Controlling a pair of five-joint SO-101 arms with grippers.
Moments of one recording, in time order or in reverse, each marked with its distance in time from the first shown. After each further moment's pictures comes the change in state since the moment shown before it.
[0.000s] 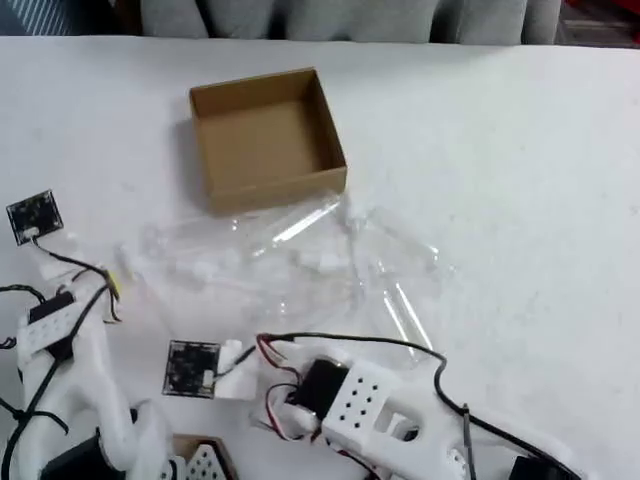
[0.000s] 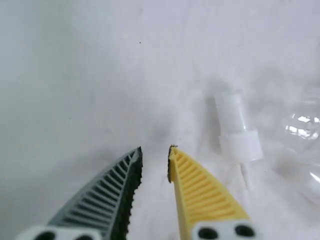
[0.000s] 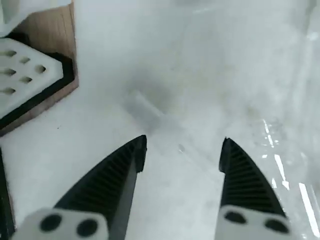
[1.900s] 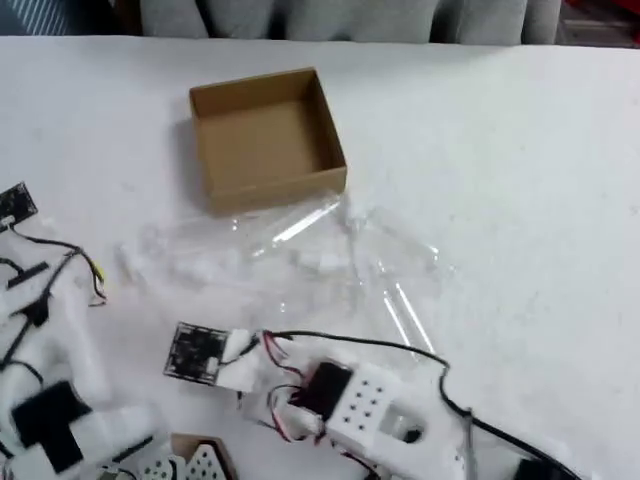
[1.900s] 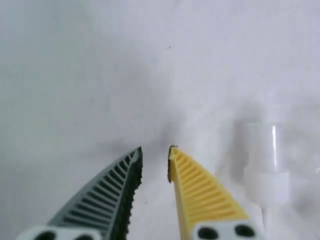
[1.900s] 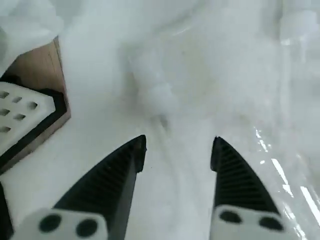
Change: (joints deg) left arm -2.8 18.8 -15.6 4.7 5.2; right arm 0.0 -0.2 2.0 -6.9 -7.0
